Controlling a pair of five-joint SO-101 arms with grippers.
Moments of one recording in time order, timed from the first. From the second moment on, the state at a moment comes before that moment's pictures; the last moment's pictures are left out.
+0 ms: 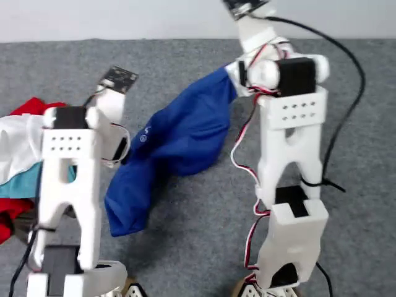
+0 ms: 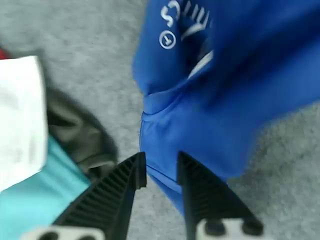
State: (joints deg) left arm -3.1 -7.9 8.0 94.5 -13.1; right arm -11.6 21.9 -68.8 100.4 20.2
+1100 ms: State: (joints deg) left arm 5.2 13.6 4.6 85.8 -10.0; right arm -7.1 18.8 -71.8 100.6 20.2
